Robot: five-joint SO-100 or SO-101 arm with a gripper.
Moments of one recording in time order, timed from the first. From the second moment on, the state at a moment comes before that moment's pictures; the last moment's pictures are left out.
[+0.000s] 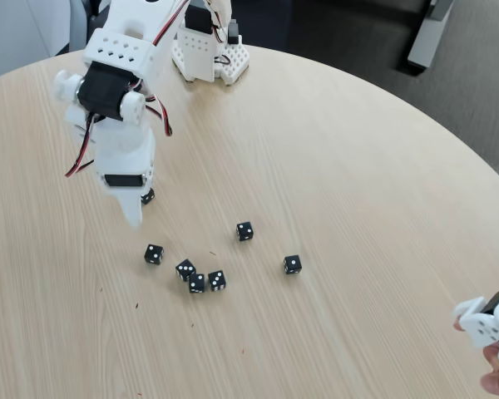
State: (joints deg) arm 19.5 72.0 80.6 86.0 79.2
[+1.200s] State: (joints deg) arm 19.5 72.0 80.6 79.7 80.7
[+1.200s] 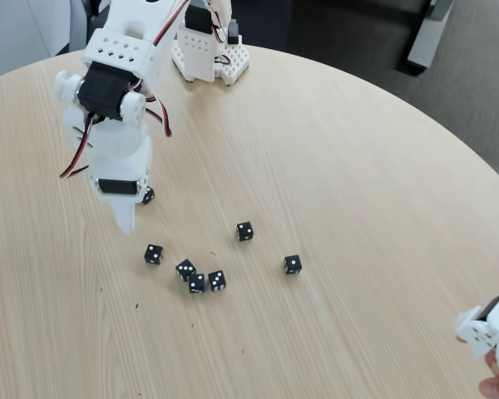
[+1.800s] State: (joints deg) arm 20.8 72.0 80.6 87.5 68.7
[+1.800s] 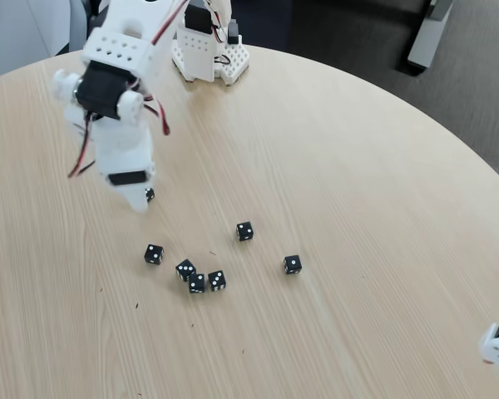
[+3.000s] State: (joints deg) arm 24.4 67.7 80.6 84.2 70.1
